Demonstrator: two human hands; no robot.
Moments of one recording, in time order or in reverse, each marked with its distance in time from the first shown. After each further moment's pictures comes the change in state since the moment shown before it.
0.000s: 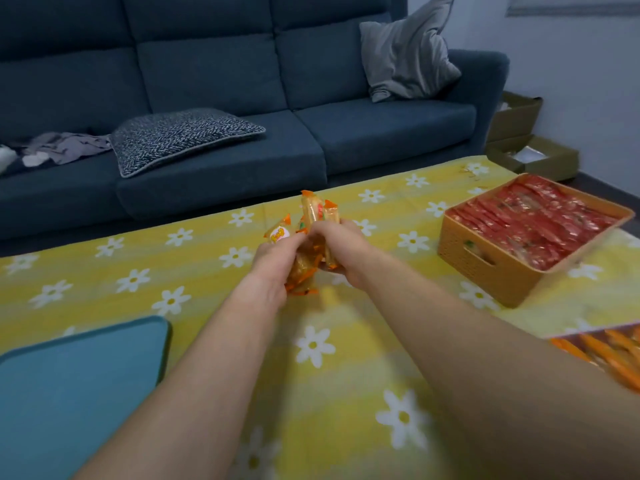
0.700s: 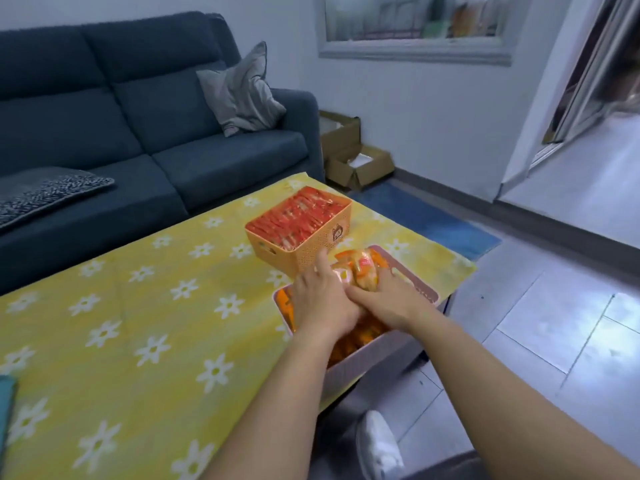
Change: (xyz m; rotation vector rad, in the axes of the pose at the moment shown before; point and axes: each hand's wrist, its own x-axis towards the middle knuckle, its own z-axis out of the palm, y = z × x) left_hand -0.294 -0.071 0.247 0.975 -0.348 0.650; right_hand -0.286 0.061 -0.316 -0.662 0.426 0.018
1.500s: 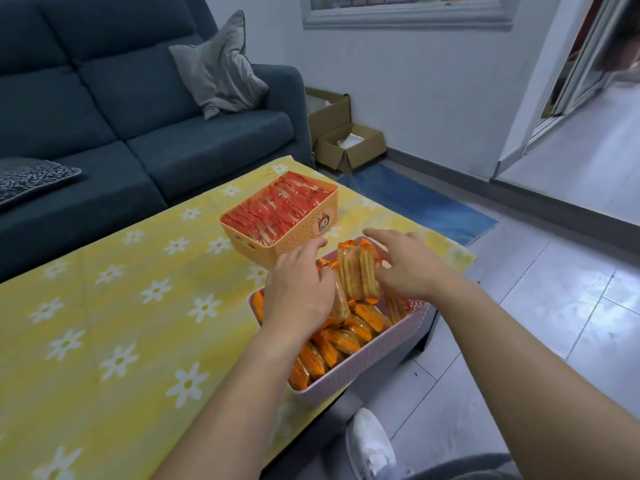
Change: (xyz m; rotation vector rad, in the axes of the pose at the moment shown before) left_hand 0.020 -0.001 -0.008 0.037 0.087 0.154; right_hand 0.048 0.033 -0.040 -0.337 0.042 -0.201
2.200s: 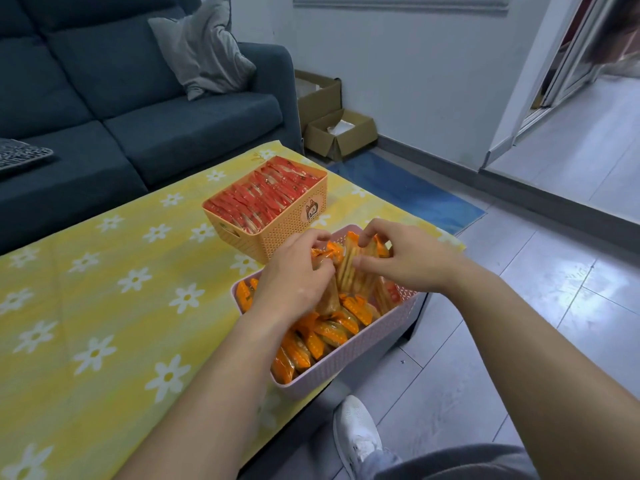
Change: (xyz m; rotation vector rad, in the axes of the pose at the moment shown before) left_hand 0.014 -0.008 0.010 -0.102 -0.121 0.078; right_hand -0.018 -0.002 -0.026 0.188 -0.103 -0.030
